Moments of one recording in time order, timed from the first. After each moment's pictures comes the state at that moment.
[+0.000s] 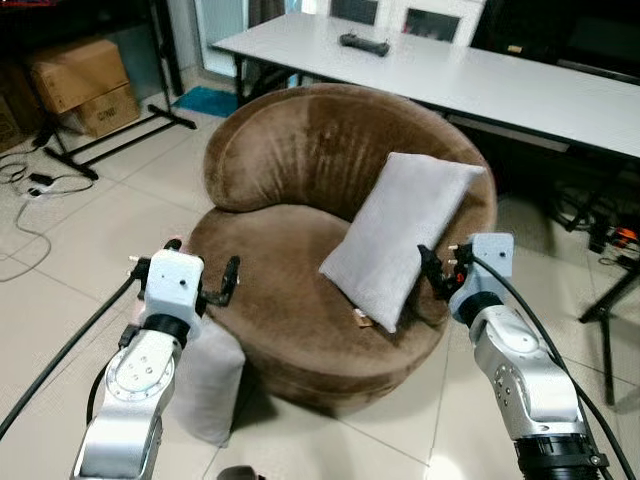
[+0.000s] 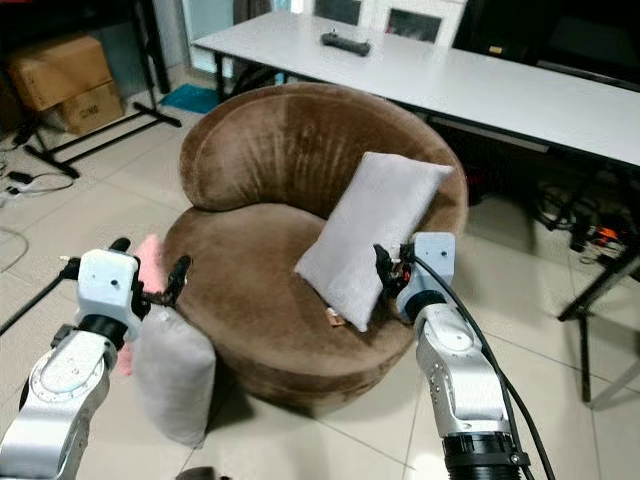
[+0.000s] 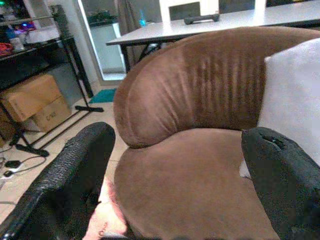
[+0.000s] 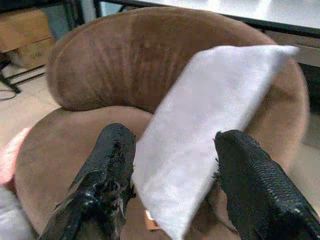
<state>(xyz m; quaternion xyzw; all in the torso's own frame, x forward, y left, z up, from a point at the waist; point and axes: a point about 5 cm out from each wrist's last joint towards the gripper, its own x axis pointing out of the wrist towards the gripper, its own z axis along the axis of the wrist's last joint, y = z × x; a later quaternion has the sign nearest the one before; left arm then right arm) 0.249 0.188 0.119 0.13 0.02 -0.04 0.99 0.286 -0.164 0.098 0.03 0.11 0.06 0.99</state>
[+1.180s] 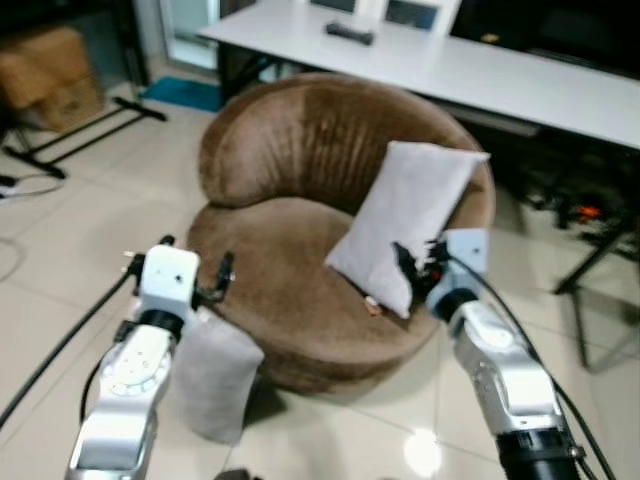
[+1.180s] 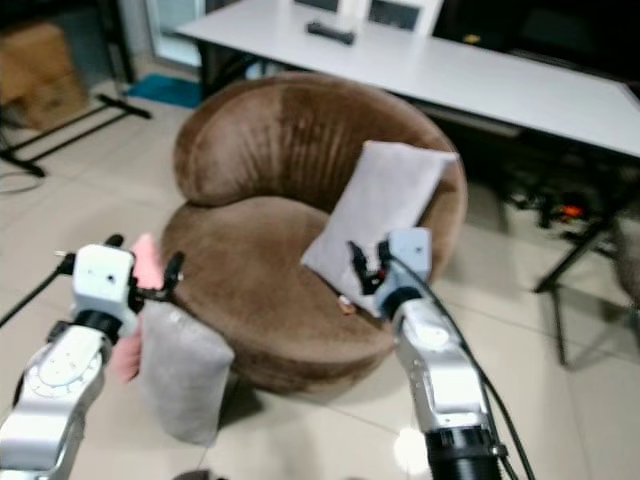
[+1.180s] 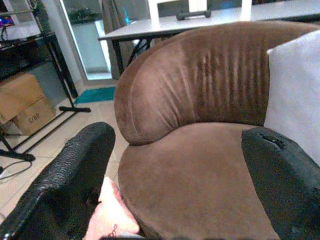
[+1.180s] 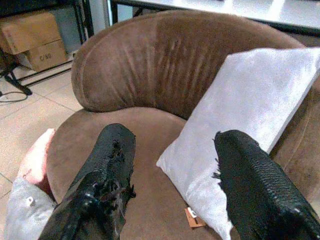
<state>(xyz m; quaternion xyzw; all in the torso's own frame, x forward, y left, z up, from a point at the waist) 0.253 0.196 0.118 0.14 0.02 -0.03 0.99 0.291 -0.141 0.101 0.04 0.09 0.11 0.99</state>
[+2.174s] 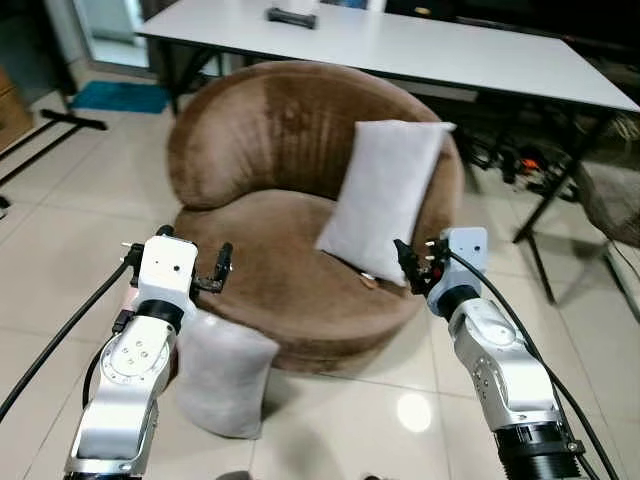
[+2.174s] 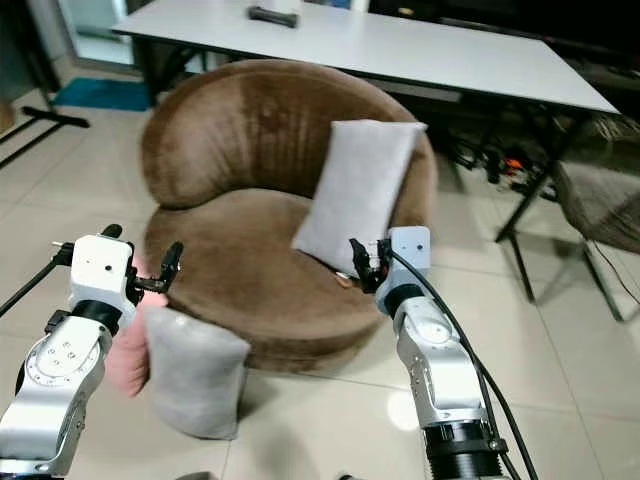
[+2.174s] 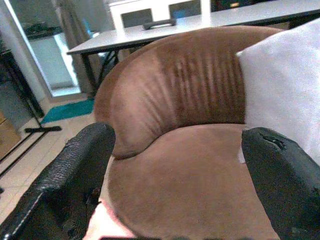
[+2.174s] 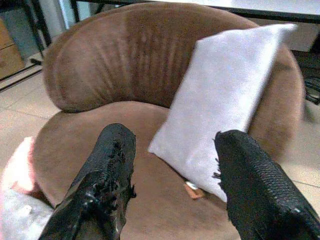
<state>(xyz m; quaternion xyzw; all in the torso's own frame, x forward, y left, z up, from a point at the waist) 0.260 0.196 0.125 0.14 0.01 -0.03 0.99 0.294 -0.144 0.099 0.04 0.10 0.10 0.99</state>
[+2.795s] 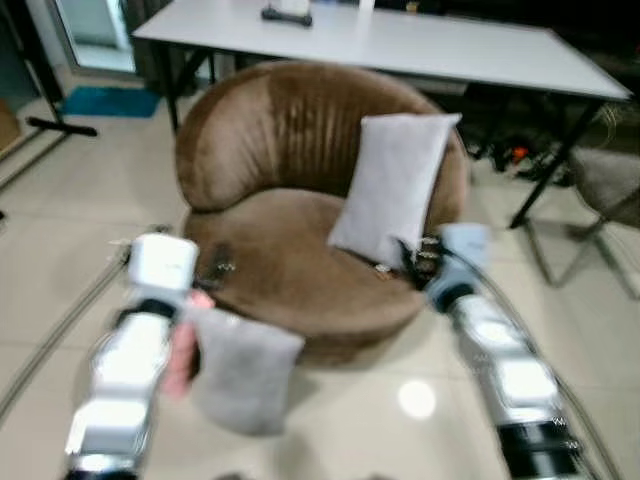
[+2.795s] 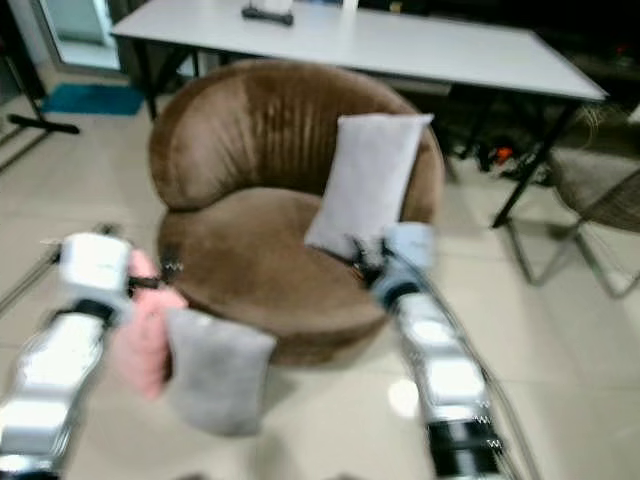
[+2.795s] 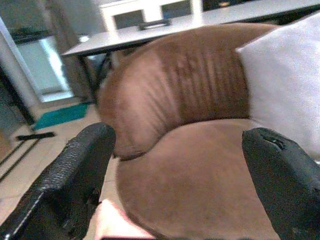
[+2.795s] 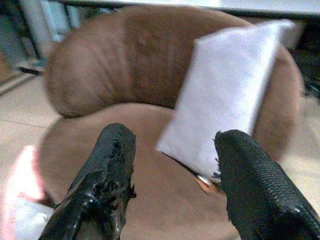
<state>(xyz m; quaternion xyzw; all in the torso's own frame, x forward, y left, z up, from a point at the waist) 0.261 0.192 0.123 0.14 0.02 -0.04 0.99 0.295 -0.151 0.099 0.03 0.09 0.08 0.99</state>
